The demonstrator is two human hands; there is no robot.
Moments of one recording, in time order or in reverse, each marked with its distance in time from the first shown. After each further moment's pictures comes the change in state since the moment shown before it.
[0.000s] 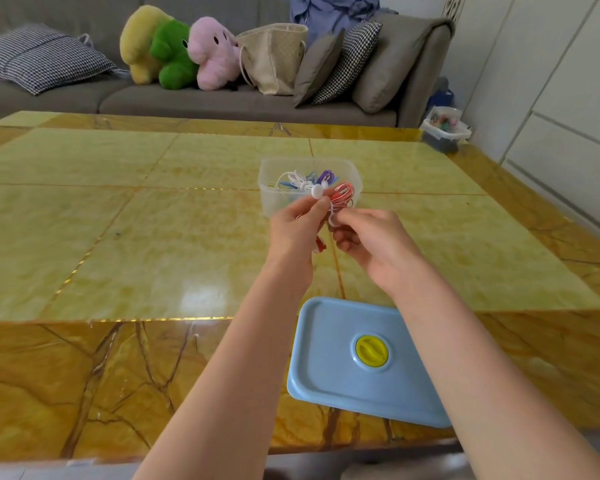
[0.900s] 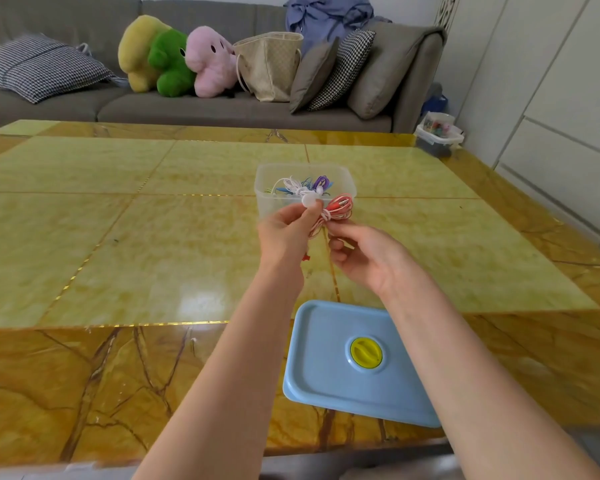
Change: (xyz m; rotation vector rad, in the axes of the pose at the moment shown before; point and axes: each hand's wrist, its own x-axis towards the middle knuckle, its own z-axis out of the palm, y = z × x) left_hand -0.004 0.005 -0.001 0.068 0.127 -0.009; right_hand 0.005 0.006 -0.004 0.323 -0.049 0.233
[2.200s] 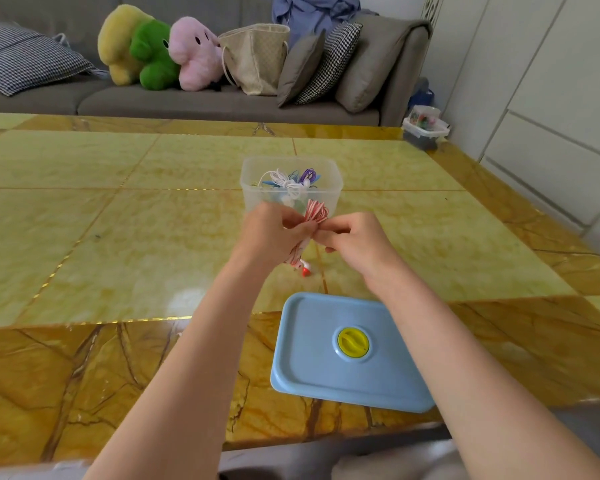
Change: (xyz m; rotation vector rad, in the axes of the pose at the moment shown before) left_hand 0.002 0.013 -0.016 0.881 -0.228 0.267; right_hand -0.009 0.002 -0.013 -0.837 0.050 -0.406
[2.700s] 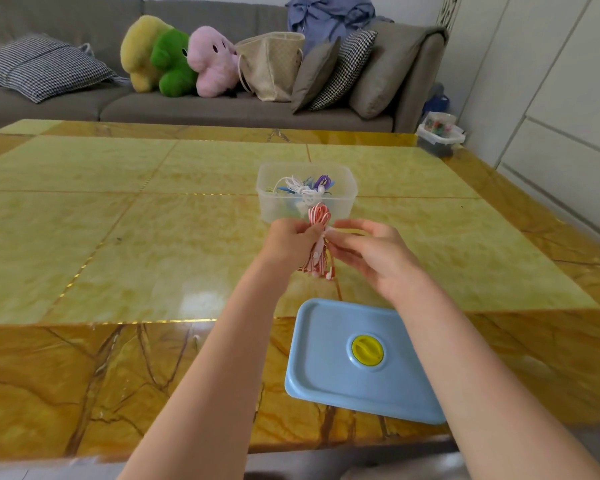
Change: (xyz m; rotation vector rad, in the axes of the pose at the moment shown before) left_hand 0.001 -0.004 0.011 -0.377 -0.035 -0.246; right_hand 0.001 -0.001 0.000 0.627 -0.004 0.247
